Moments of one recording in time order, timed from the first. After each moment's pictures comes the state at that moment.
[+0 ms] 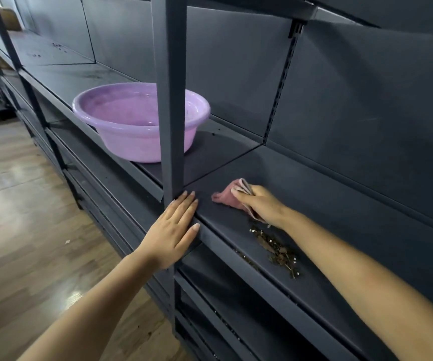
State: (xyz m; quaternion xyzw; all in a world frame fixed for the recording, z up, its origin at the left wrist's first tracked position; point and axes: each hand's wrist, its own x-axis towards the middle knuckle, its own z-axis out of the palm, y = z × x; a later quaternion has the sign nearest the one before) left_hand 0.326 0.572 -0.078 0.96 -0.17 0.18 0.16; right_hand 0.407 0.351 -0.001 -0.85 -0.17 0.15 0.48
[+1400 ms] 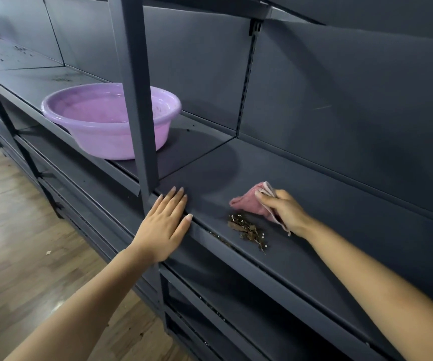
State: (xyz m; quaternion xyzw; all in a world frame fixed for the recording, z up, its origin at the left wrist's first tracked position) left_hand 0.306 0.532 -0.055 0.97 -0.14 0.14 0.14; right_hand 0.335 0.269 0.020 -0.81 -0.12 0.11 0.57
